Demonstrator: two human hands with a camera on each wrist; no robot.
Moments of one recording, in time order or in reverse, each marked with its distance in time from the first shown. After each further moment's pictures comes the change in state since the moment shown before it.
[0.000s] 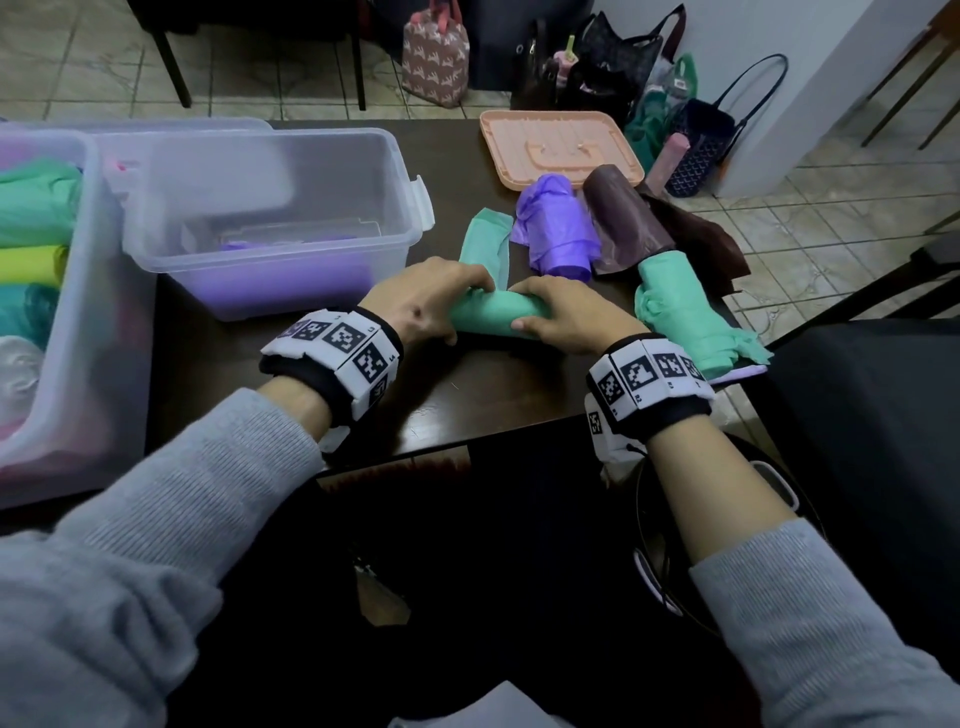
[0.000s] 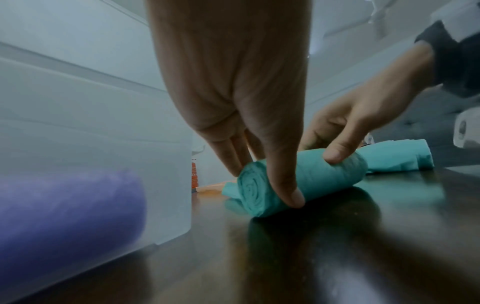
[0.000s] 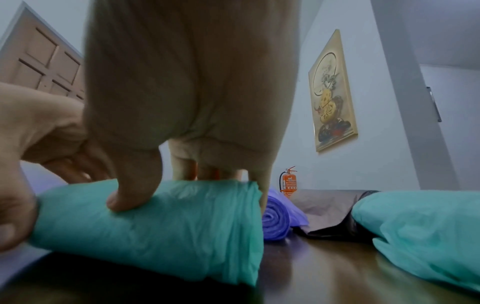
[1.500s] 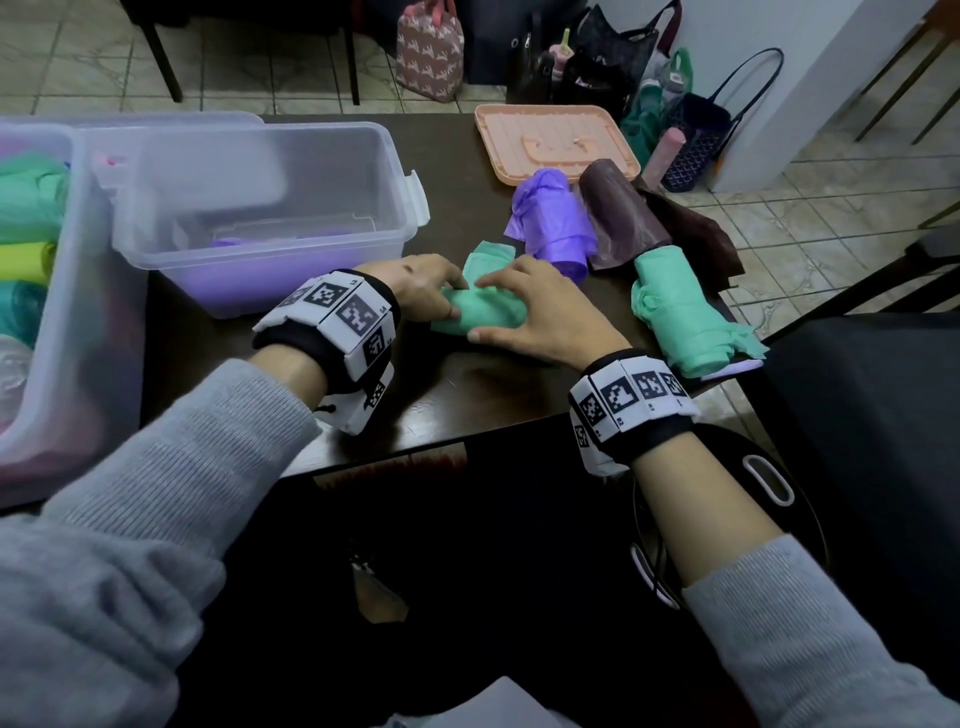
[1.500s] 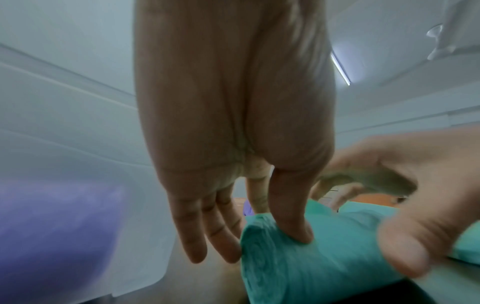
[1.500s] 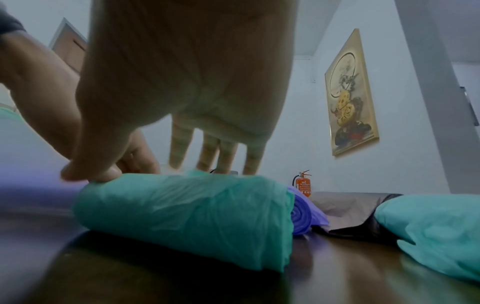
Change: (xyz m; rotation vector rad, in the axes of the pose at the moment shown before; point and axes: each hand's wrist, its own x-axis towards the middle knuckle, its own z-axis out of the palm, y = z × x) left_hand 0.007 0.004 -0.017 -0.089 -0.217 -0.189; right_hand -0.006 -0.011 0.016 0.002 0.198 -0.149
